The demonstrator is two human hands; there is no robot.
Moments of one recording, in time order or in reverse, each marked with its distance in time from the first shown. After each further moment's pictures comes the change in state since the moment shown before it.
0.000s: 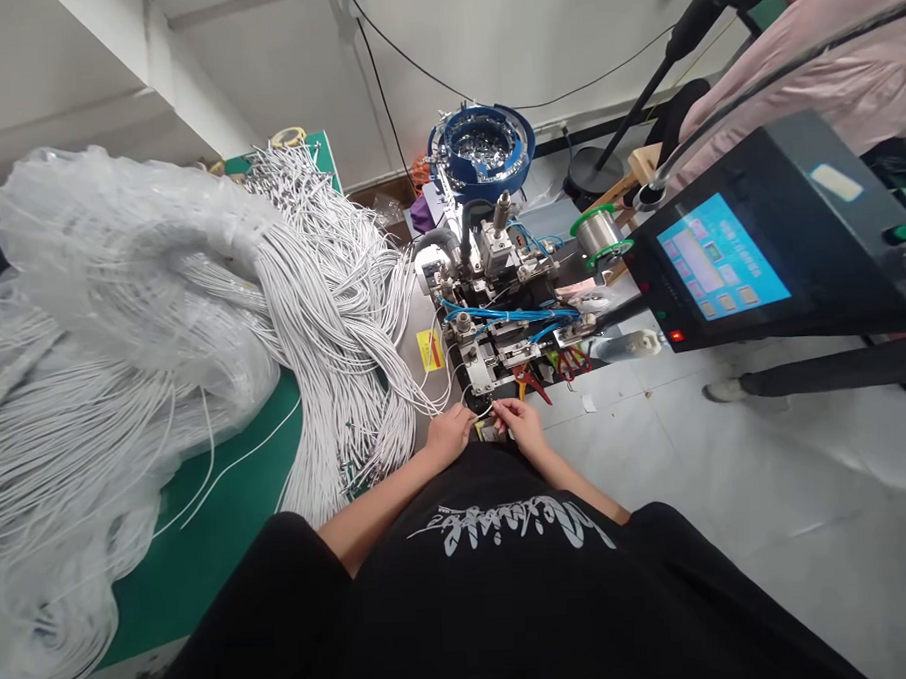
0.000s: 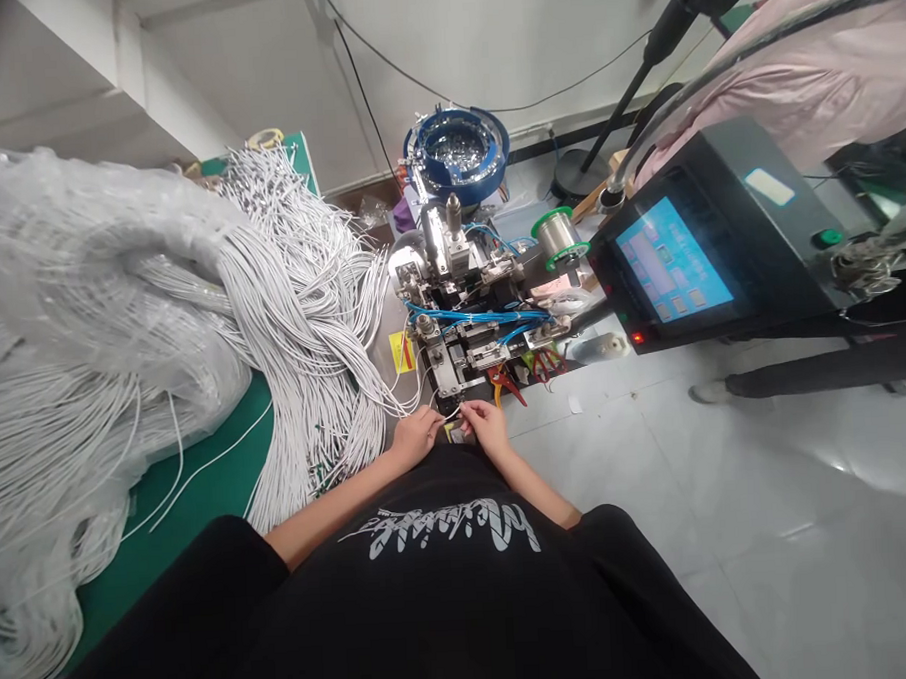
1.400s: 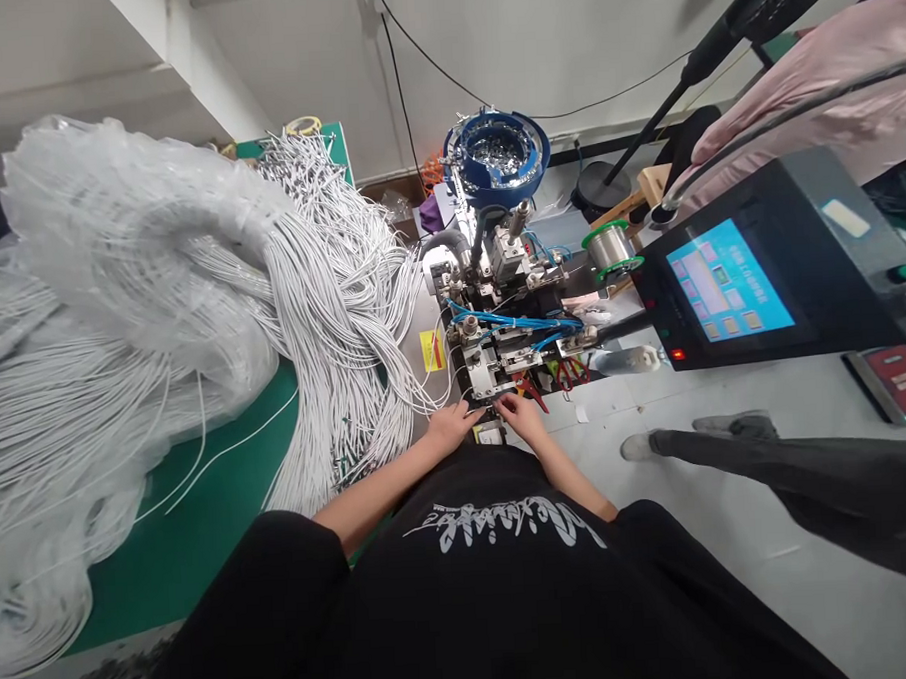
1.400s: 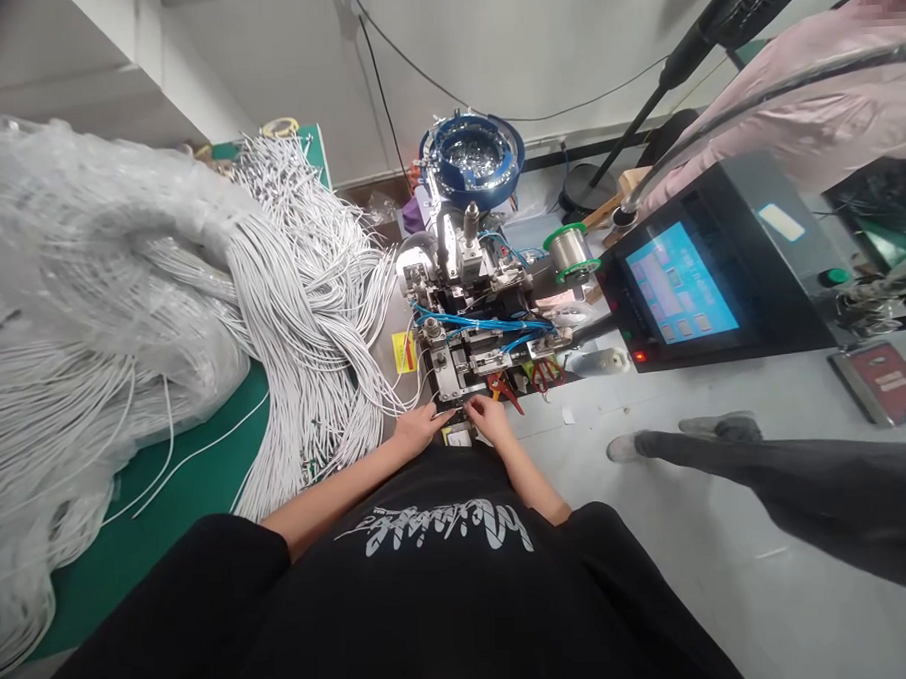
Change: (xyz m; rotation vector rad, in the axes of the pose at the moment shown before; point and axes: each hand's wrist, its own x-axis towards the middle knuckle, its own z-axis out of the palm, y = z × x) left_hand 0.013 -0.018 0.021 0.271 -0.050 0.212; right_hand 0.036 0.000 -0.028 -0.708 -0.083 -0.273
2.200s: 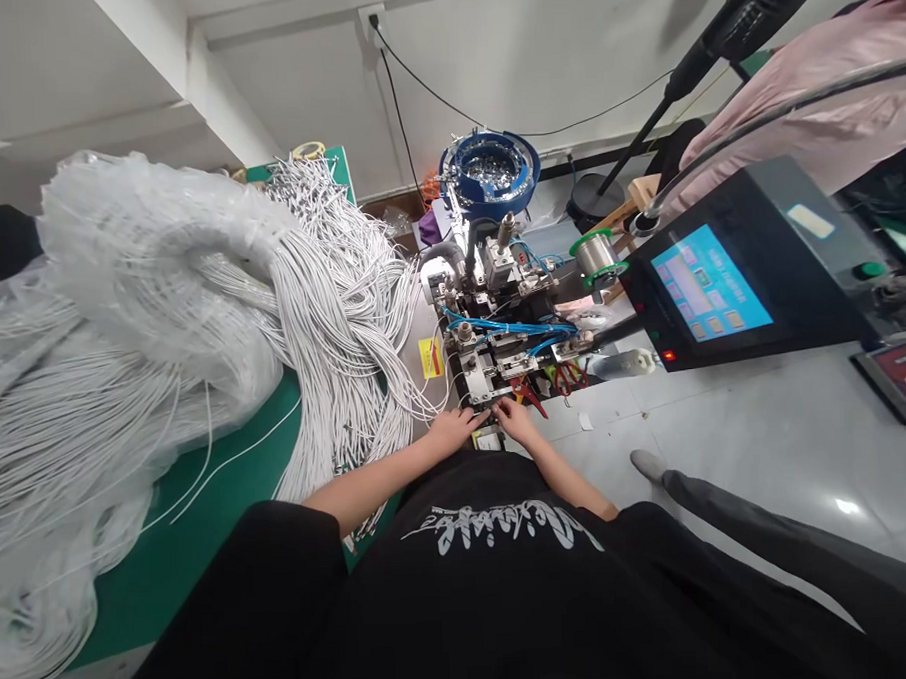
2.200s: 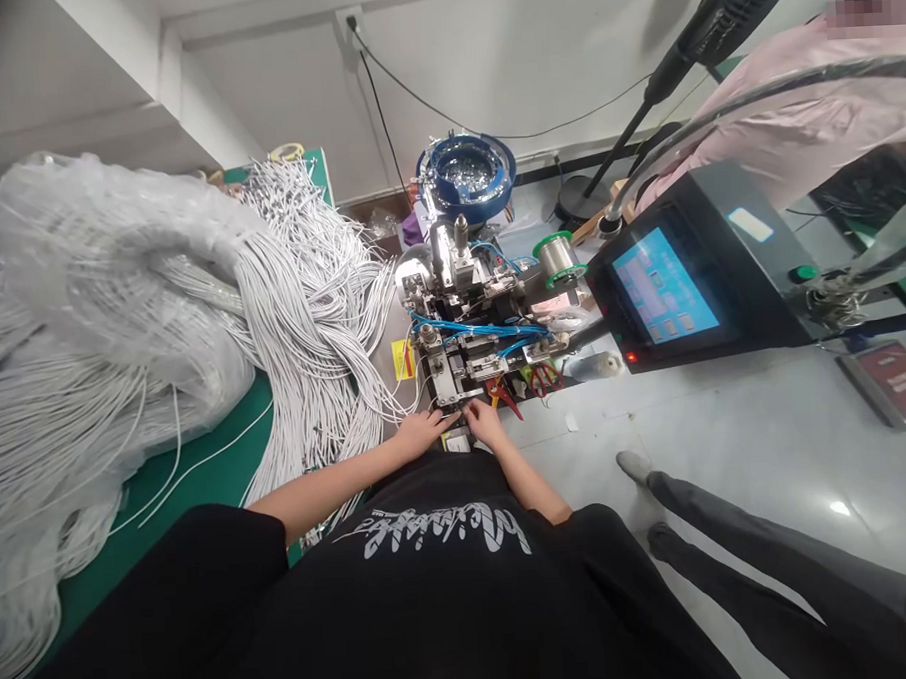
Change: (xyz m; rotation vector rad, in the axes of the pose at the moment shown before) left_hand 0.013 0.004 -0.015 0.088 -0.282 0.075; right_hand 0.007 0.014 0.014 0.022 0.022 0.019
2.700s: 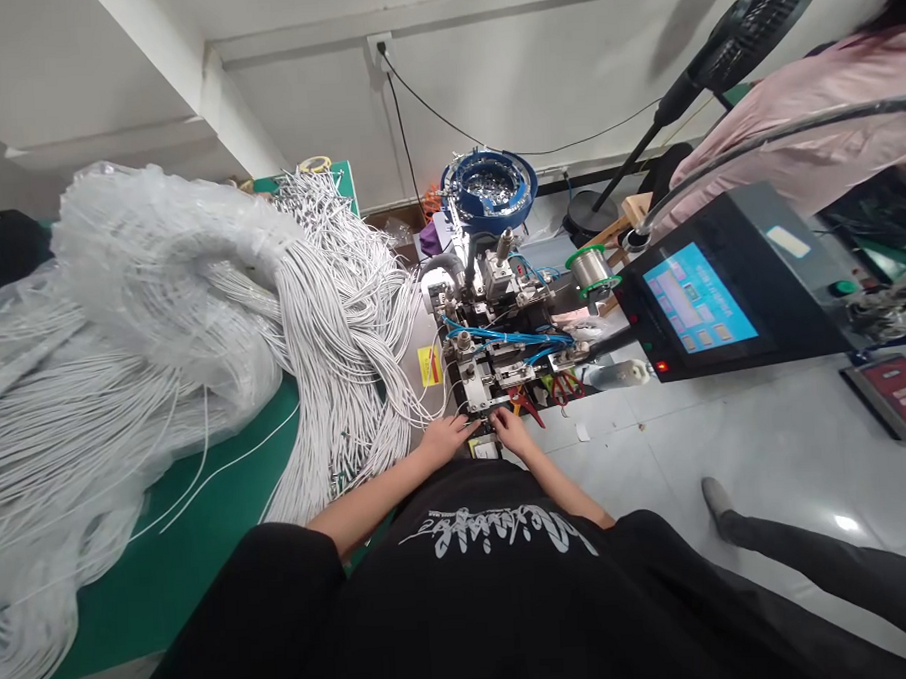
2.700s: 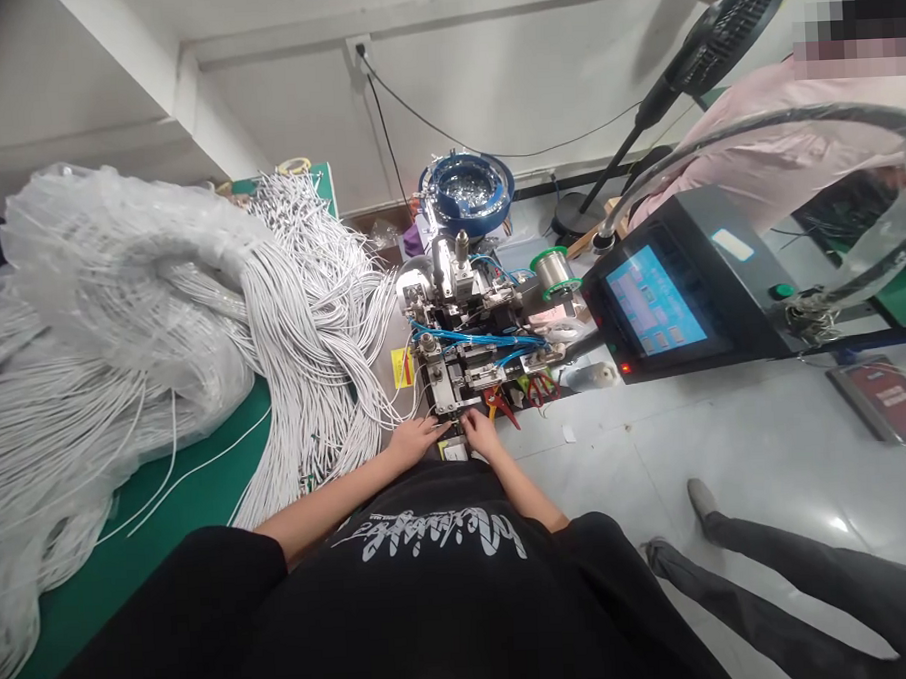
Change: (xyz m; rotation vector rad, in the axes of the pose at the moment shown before) left_hand -0.008 -0.010 0.018 -0.034 0.180 -0.003; right_hand -0.003 -0.002 0.003 -0.009 0.010 0.013
